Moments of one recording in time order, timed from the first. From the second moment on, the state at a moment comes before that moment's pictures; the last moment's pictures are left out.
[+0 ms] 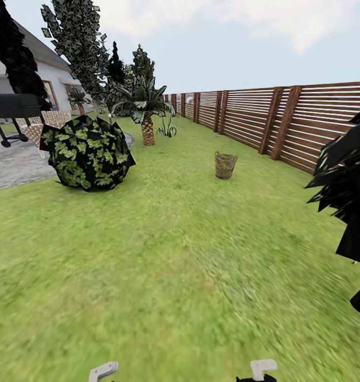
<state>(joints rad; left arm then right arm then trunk) -0.31 0.00 0.15 -0.38 0.16 0.21 0.00 -0.41 0.00 0.01 -0.13 0.08 -0.15 -0.08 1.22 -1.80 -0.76</state>
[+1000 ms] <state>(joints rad) -0.31 0.00 0.15 -0.38 0.16 0.20 0.00 -0.41 0.00 0.01 -0.13 0.08 -0.15 -0.08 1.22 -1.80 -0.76</state>
